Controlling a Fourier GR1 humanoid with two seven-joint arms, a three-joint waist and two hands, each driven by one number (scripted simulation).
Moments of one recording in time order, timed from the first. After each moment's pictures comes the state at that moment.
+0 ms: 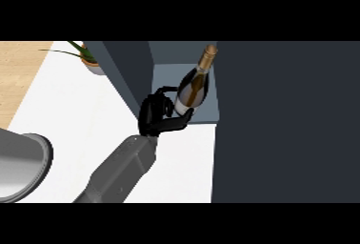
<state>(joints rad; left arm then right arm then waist) -0.68 0.00 -0.46 -0.61 0.85 0.30 -0.70 0.07 -0.09 -0.15 -2.25 -0.33 0.35 0.33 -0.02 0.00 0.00</state>
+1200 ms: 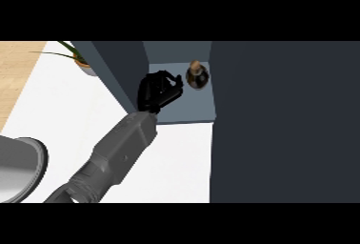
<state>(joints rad) -0.95 0.00 -0.46 -0.28 1.03 0.25 -0.68 0.04 -0.08 -0.13 -2.21 -0.31 0.36 0.30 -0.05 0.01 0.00</state>
